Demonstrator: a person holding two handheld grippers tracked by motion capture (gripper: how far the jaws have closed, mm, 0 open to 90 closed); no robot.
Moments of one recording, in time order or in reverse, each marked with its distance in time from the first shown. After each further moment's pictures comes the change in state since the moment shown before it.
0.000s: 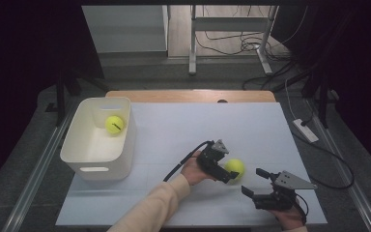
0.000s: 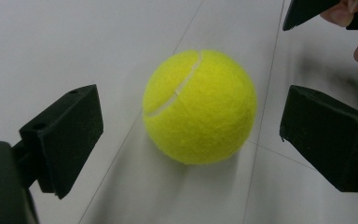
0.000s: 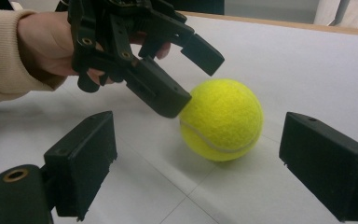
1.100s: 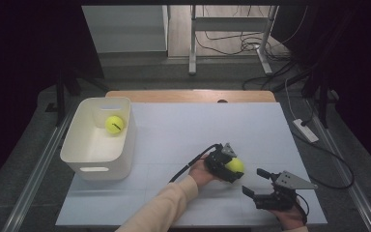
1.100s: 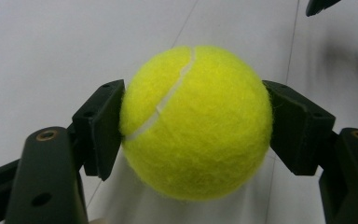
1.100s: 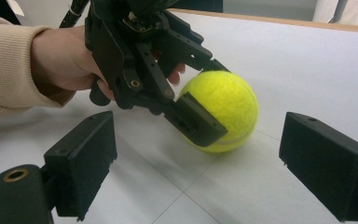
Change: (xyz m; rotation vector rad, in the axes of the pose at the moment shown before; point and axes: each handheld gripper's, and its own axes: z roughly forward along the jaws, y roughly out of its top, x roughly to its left) left arm -0.004 0.004 0.023 0.051 0.043 0.043; right arm -0.002 -0.002 -0.001 0.007 -0.003 0.006
